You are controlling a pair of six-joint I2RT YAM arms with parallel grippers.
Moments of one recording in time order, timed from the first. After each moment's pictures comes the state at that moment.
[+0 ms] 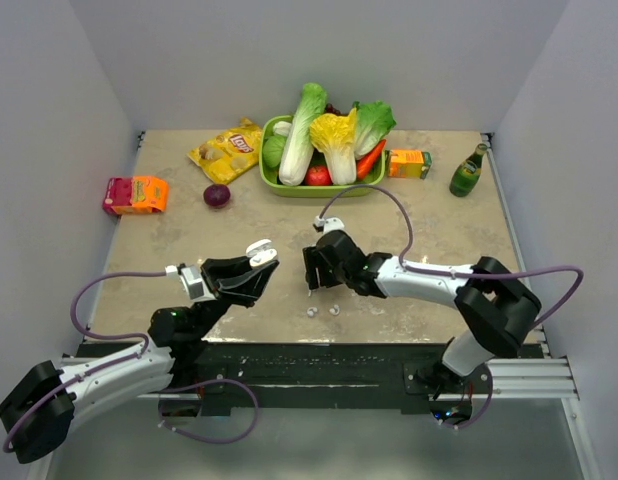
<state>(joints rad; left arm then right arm) -0.86 0.70 0.05 1.28 0.02 -0.26 0.90 1.56 0.80 -0.05 0.19 0.53</state>
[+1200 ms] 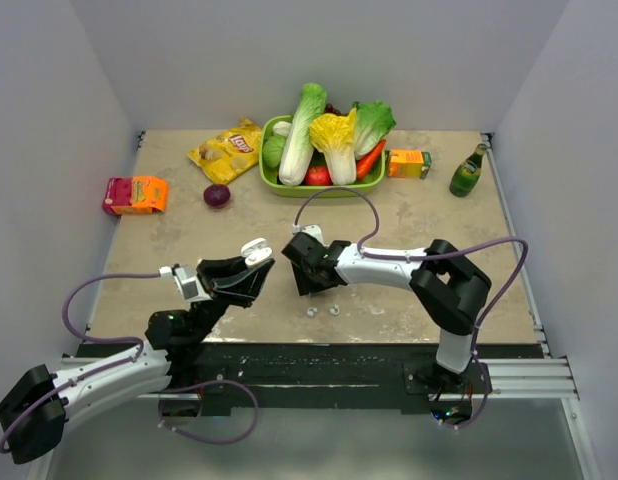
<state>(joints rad) -0.90 0.63 0.05 1.23 -0.08 -0.28 0.98 1.84 1.15 -0.46 0.28 0.65</state>
